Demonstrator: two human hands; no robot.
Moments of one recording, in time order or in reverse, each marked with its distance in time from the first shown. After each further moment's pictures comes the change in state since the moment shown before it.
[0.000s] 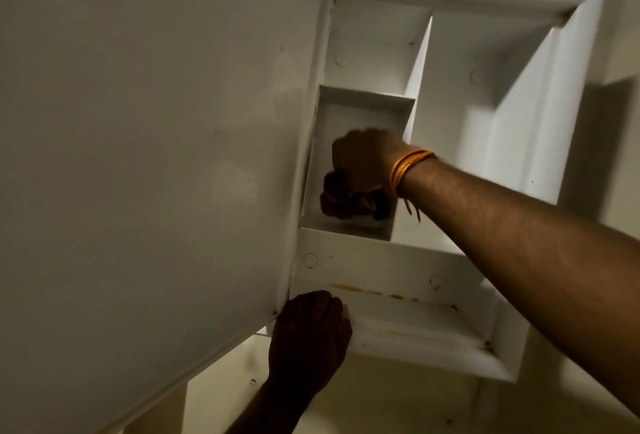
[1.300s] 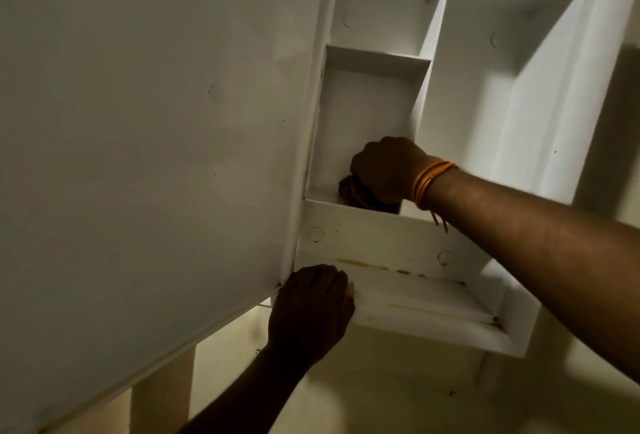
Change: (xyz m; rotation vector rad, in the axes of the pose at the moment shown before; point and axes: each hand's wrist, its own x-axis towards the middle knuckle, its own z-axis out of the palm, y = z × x) left_hand 0.000 -0.007 -0.001 0.058 0.041 0.099; right_hand -0.020 -0.009 0.050 -0.152 -0.094 -0.083
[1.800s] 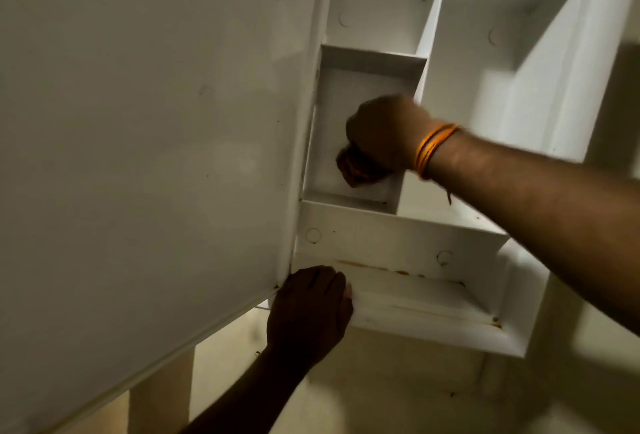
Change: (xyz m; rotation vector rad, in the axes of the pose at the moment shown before) left_hand 0.000 0.001 0.000 -0.003 0.015 -0.010; right_hand -0.003 0.020 -0.034 -0.084 0.213 0.049
